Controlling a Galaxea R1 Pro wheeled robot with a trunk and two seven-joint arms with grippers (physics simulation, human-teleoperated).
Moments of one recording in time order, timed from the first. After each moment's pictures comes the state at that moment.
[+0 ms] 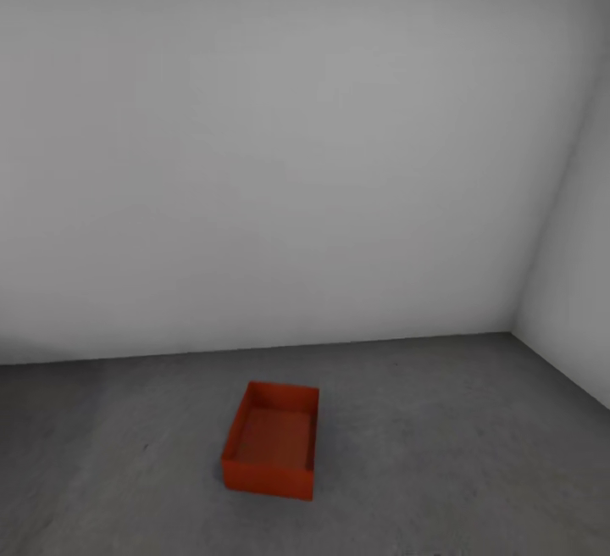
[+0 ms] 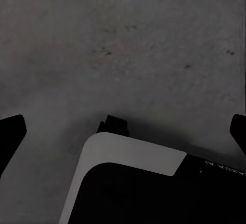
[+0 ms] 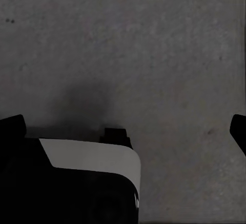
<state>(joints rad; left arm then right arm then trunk) -0.24 0.04 -0.26 0.00 0.58 -0.07 0.02 -0.23 0.02 0.21 0.03 -0.12 -0.16 -0.08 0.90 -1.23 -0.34</state>
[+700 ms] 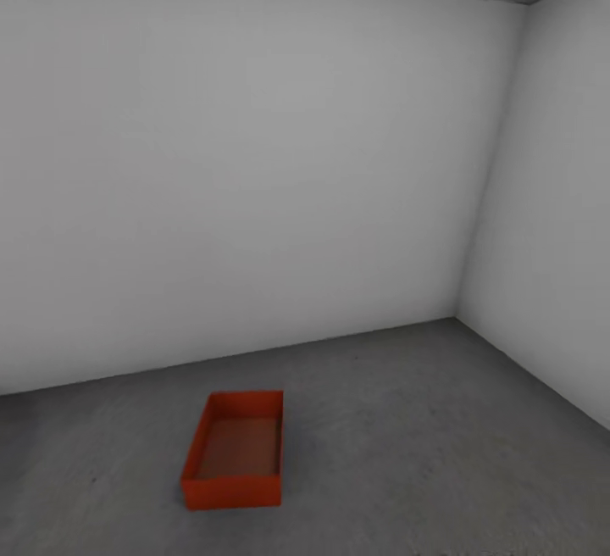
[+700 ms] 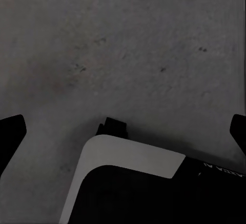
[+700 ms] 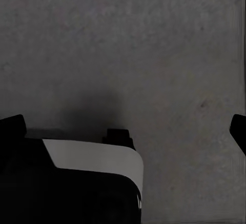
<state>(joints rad) -0.24 0.04 -0.26 0.00 0.58 -0.07 0.02 -0.23 0.02 0.21 0.03 -0.12 -0.16 -0.07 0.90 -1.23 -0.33</state>
